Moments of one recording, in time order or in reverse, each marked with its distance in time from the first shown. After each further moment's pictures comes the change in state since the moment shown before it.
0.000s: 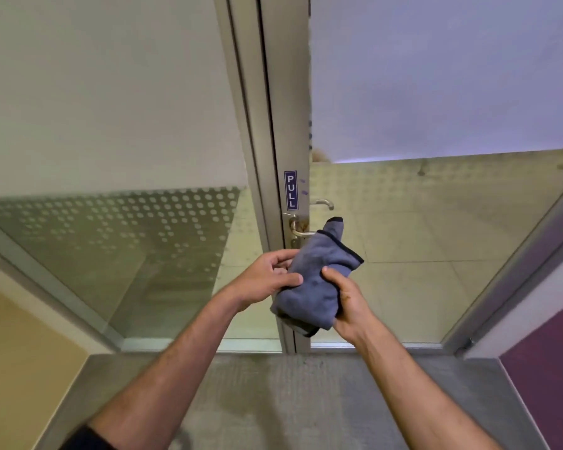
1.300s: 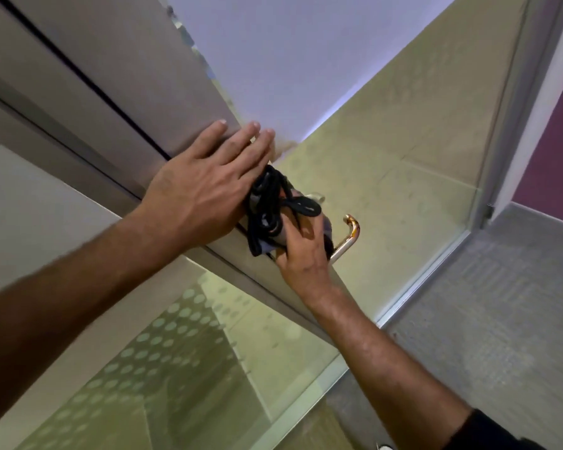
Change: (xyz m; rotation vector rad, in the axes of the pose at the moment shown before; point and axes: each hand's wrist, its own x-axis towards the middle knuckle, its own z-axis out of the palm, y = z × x) left_hand 0.269 0.144 -0.152 2.340 -0.180 1.287; right_hand 0.305 -0.024 0.079 -1.070 1.089 -1.324
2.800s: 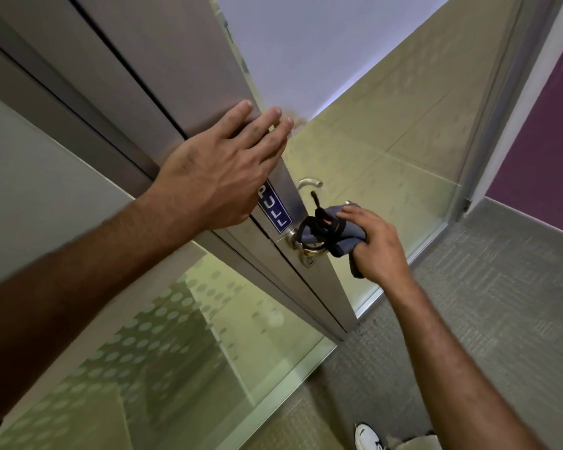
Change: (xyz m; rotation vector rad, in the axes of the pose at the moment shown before) left_hand 0.005 0.011 0.011 0.119 -0.011 0.103; right_hand -0.016 0.069 -0.080 0.009 -0.353 0.501
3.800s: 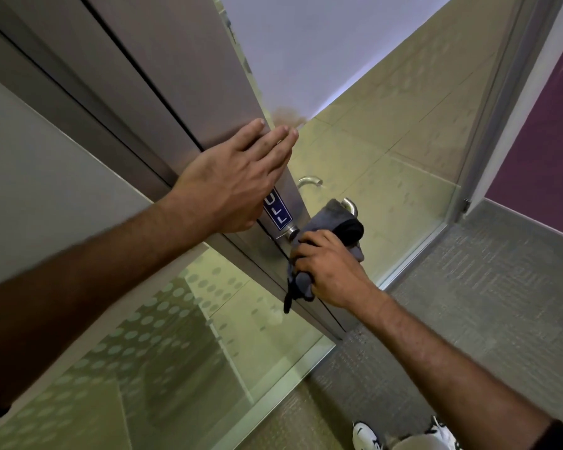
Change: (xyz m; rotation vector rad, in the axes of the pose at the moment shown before) left_hand 0.001 0.014 0.001 0.016 -0.036 0.046; right_hand -0.013 -0.022 0.039 -0.410 -0.352 -0.786
